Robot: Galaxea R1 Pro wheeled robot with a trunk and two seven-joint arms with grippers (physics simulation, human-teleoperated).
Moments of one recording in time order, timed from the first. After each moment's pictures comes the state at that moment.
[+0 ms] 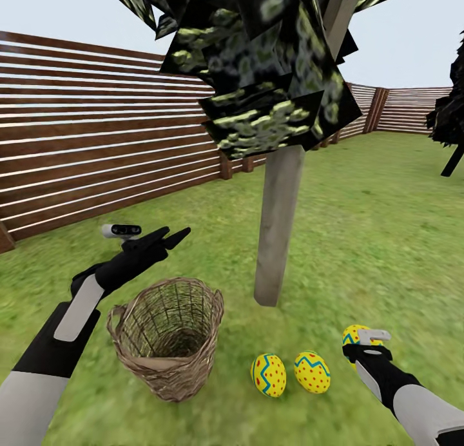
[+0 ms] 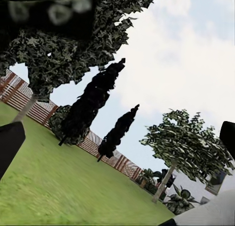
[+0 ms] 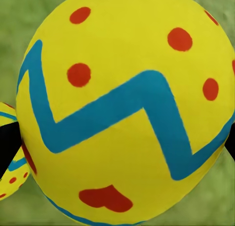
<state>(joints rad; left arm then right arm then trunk) -0.66 0.22 -0.13 -1.38 1.15 0.71 -1.03 -0.72 -0.23 0.21 -0.25 -0.22 0.12 -0.26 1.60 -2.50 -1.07</state>
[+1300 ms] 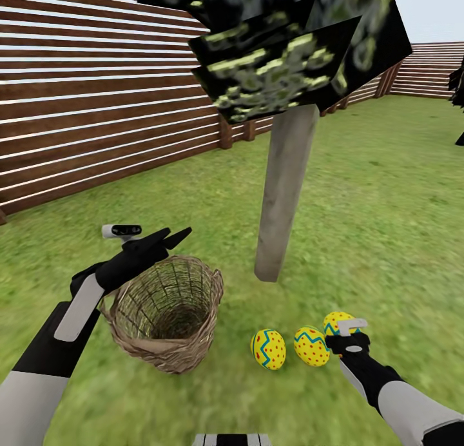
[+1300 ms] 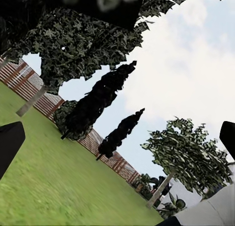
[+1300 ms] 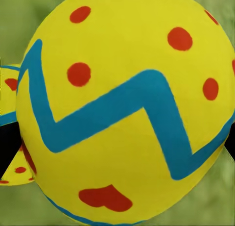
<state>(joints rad) -0.66 0.22 -0.13 -1.39 1.12 0.71 -1.04 -0.73 -0.17 0.32 -0.27 -0.15 0.05 -0.26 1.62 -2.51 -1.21</state>
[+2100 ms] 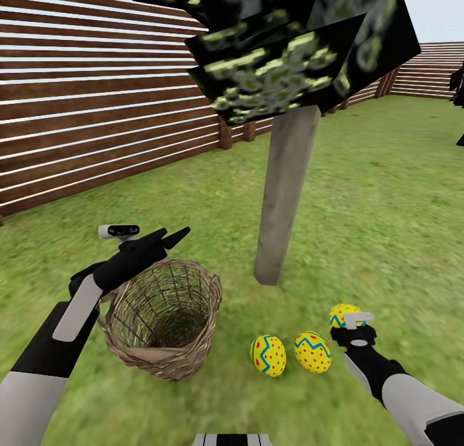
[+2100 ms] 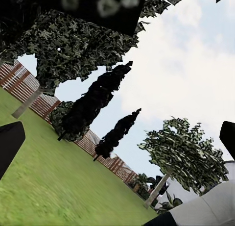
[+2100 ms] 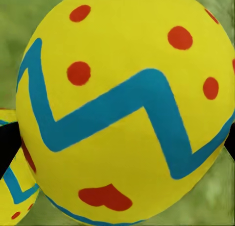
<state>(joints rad) -0.66 0.23 -0.13 -1.39 1.13 0.71 -1.07 -0.76 -0.20 0.31 -0.26 -0.15 0.01 -0.29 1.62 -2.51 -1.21</state>
